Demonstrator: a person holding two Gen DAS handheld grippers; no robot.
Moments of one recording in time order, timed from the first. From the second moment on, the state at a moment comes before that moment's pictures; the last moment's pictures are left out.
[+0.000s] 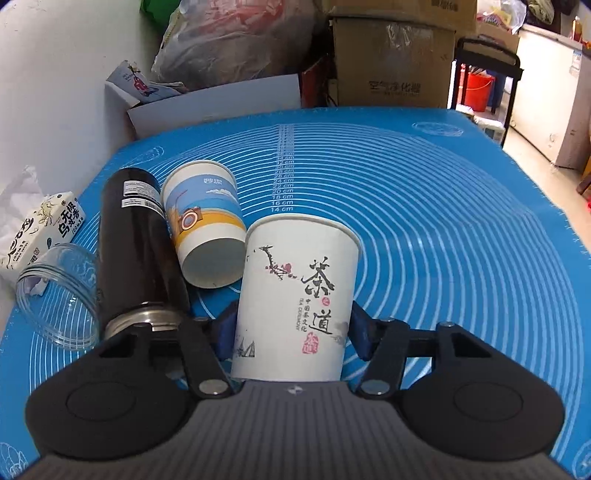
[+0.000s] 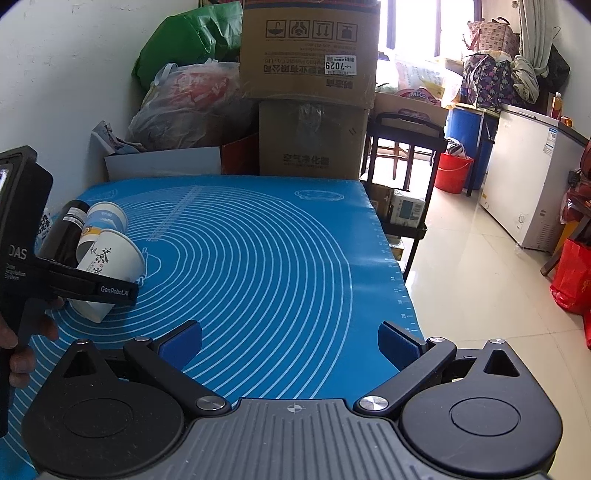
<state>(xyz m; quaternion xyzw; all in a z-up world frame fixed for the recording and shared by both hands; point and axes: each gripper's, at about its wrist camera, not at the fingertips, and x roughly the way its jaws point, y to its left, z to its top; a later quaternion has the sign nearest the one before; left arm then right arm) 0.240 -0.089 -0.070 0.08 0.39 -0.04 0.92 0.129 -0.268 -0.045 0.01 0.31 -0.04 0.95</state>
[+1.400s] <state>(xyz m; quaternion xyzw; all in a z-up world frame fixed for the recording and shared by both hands) 0.114 -0.086 -0.077 0.05 0.45 -0.09 0.89 0.046 -0.263 -0.032 -0.01 0.33 -0.02 0.94</state>
